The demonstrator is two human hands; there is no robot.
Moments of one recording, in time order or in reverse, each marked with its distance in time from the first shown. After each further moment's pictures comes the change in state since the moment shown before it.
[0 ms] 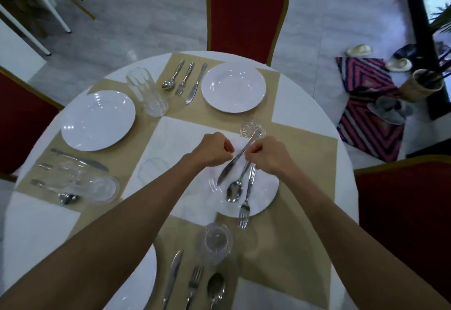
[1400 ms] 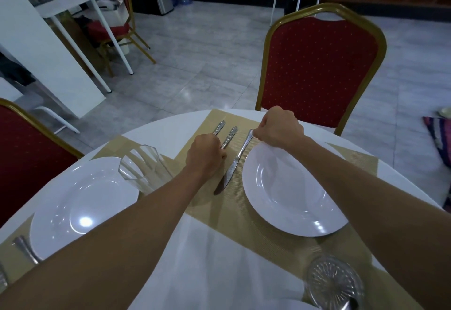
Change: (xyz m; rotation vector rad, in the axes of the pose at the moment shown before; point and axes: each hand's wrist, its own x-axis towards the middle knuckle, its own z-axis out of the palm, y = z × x) left_hand 0.271 -0.127 -0.120 0.166 0.630 -0.196; right_hand 0.386 -0.143 0.012 -0.258 0.206 -0.275
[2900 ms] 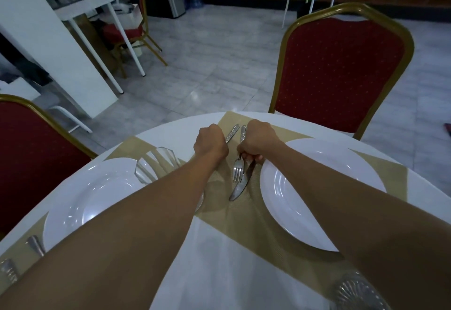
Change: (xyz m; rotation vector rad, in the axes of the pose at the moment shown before) left_hand 0.040 -0.011 -0.008 -0.046 -0.018 -0.267; right_hand 0.001 -0.058 0.050 -0.015 -0.278 -0.040
